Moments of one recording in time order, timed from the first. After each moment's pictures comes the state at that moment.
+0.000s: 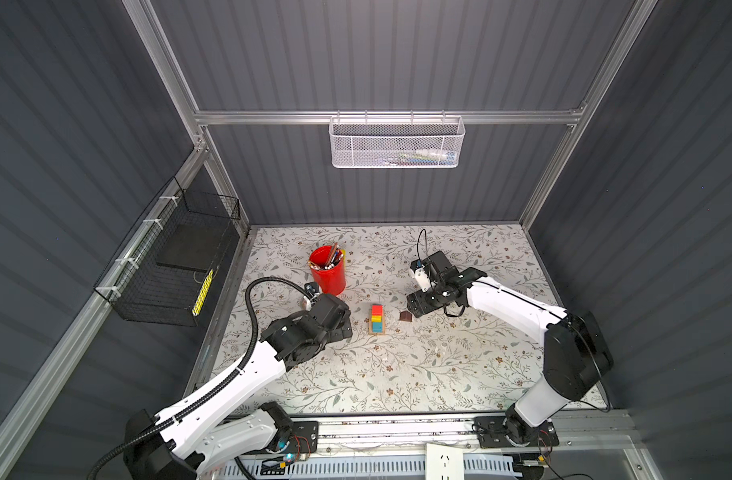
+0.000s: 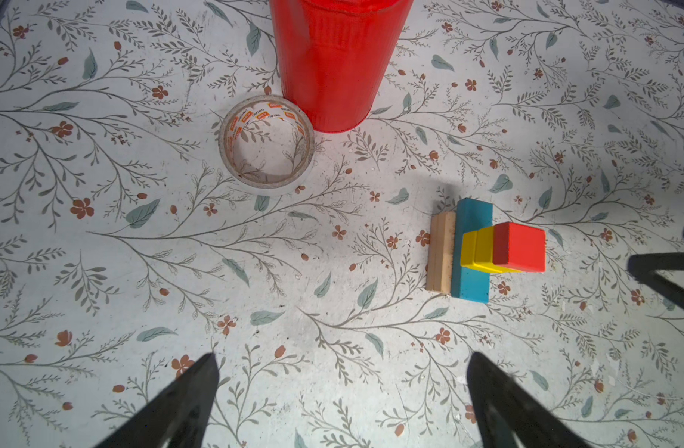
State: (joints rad) left arm -0.79 1.03 0.90 -0.87 -0.40 -0.80; right arm 0.58 1.67 1.19 -0.65 -0.03 0.13
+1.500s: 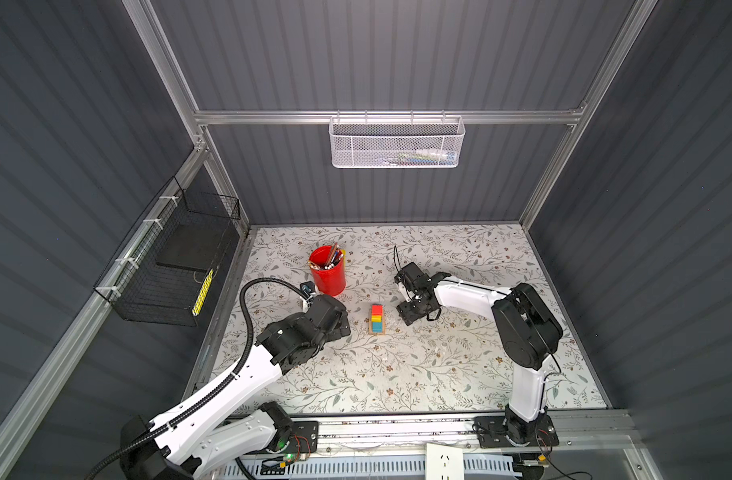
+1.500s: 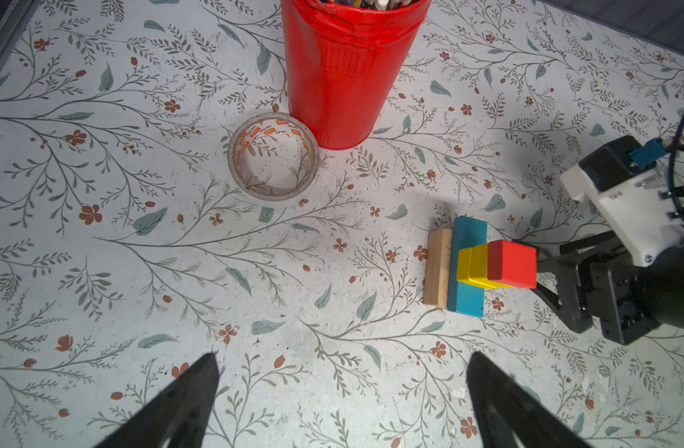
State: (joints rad) left arm -0.79 1.00 0.89 -0.85 -0.43 -0.82; right arm 0.64 1.95 1.29 -0.62 0.07 0.08
